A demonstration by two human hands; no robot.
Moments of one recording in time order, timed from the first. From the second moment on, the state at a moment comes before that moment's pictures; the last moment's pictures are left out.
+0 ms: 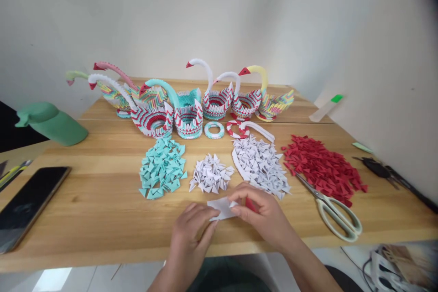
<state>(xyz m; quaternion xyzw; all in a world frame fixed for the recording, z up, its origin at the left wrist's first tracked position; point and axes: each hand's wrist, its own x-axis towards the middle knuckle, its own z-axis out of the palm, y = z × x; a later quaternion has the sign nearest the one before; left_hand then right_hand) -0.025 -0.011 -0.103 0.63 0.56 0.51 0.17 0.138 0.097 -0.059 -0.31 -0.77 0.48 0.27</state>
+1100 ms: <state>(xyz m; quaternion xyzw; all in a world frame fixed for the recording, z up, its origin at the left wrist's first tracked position) -0.010 -0.007 -0.075 0.67 0.52 0.52 0.10 0.160 0.062 -0.063 -0.31 -0.75 0.46 0.35</state>
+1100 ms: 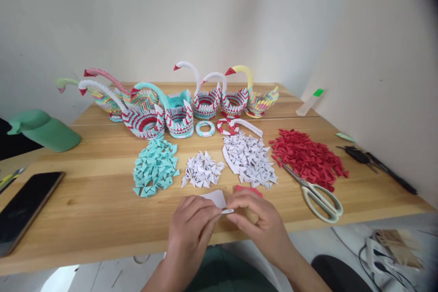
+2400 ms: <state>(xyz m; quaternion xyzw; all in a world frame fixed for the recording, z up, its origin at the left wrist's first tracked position) -0.008 0.003 -0.078 0.70 0.52 0.49 0.04 0.148 0.073 -0.067 -0.20 -0.88 0.16 0.40</state>
